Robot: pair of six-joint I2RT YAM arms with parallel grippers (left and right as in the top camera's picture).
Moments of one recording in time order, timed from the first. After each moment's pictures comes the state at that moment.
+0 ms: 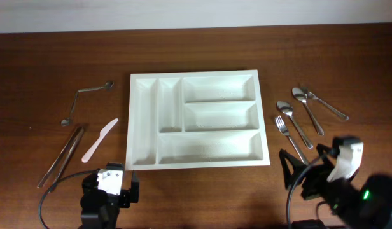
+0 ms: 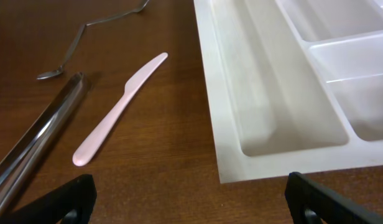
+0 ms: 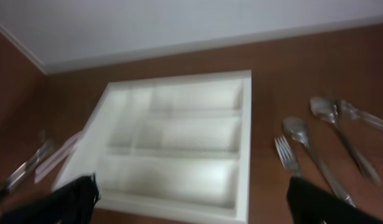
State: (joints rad) left arm -0.03 0.01 0.17 -0.72 -0.06 0.14; right arm 0.03 0.54 1.07 -1.00 -0.31 0.23
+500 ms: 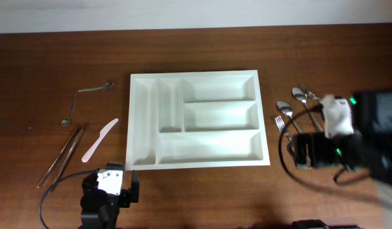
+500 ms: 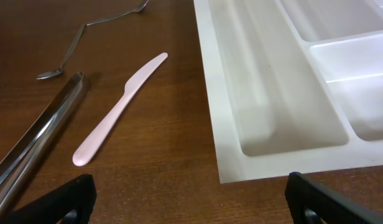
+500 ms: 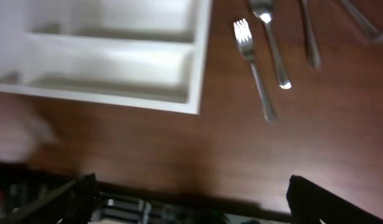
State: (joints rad) left arm -0.03 0.01 0.17 -0.72 -0.06 0.14; right arm 0.03 1.19 1.62 -1.59 -0.15 0.04
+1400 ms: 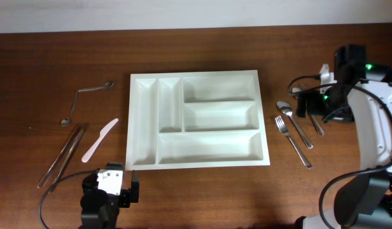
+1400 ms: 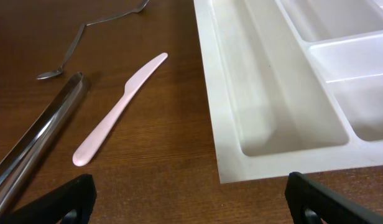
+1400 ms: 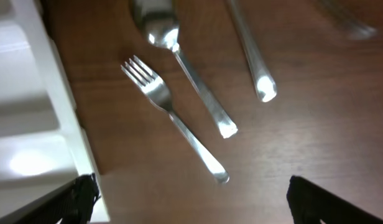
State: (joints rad) left arm -0.03 0.01 0.17 -0.72 -0.06 0.14; right arm -0.20 1.70 1.50 -1.20 -0.05 0.02
